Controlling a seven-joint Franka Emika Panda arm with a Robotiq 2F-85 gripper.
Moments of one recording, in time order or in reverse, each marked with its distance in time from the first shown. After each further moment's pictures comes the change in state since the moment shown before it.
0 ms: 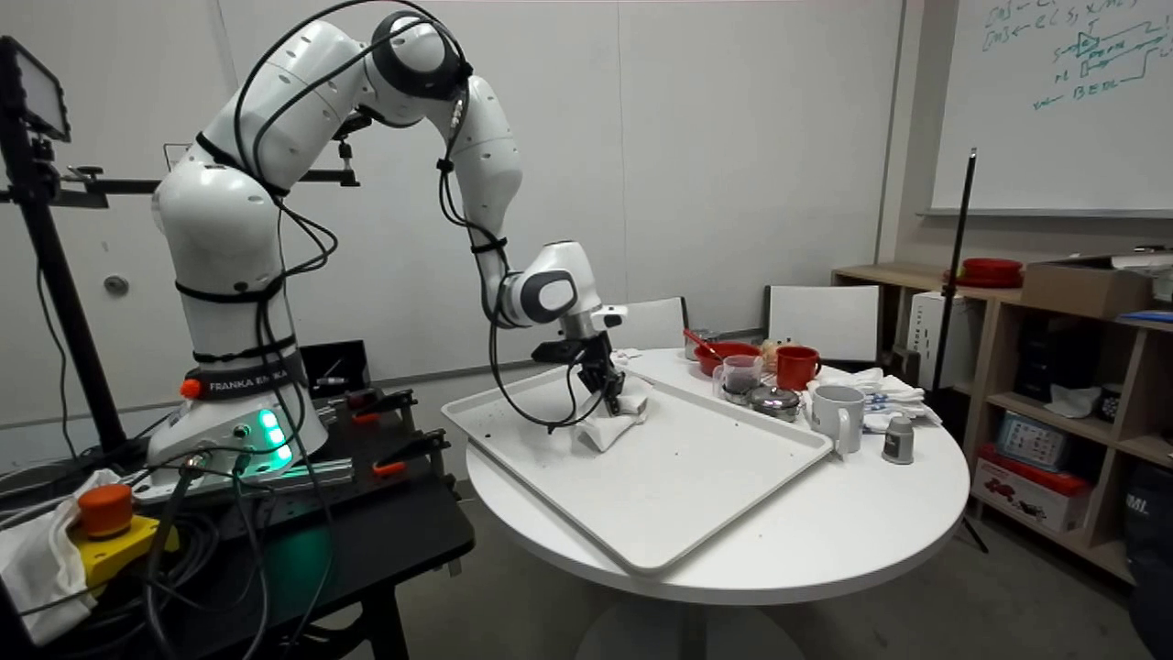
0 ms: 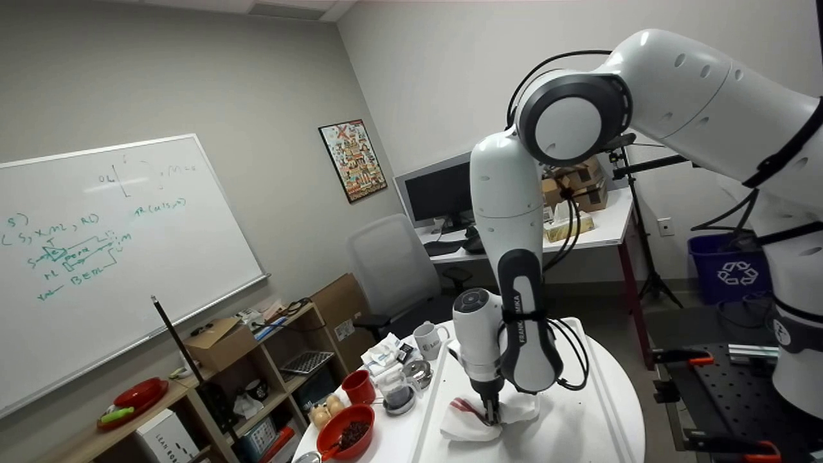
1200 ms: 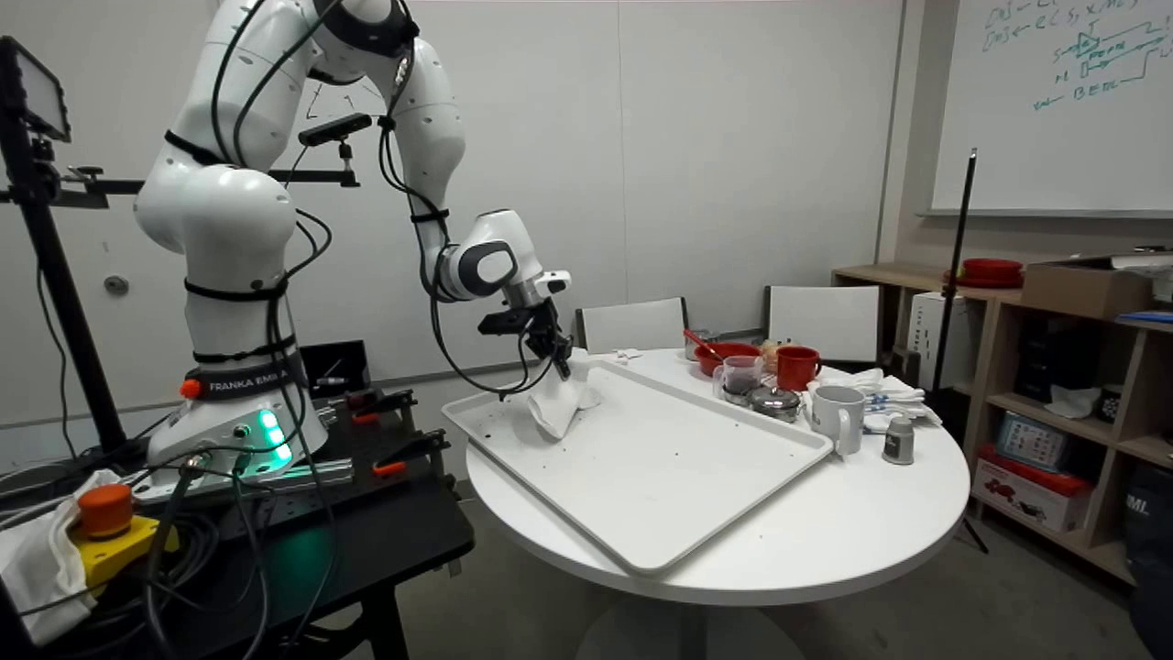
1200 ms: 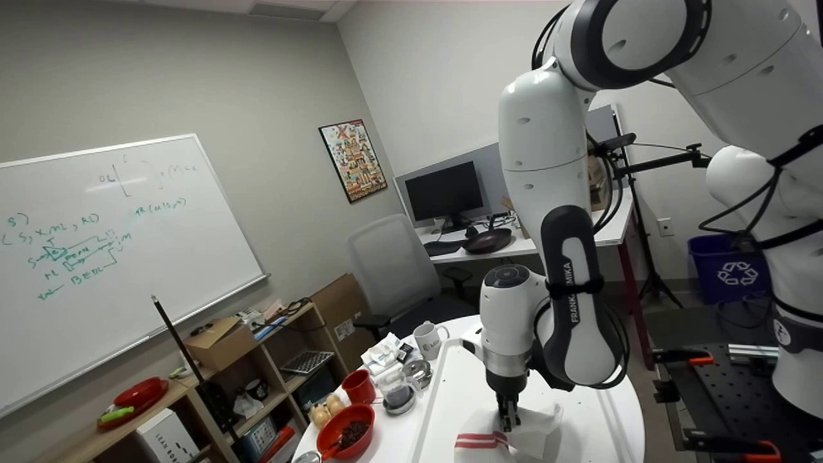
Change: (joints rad) arm 0.226 -0.257 -0.062 -0.312 0.068 0.149 -0.075
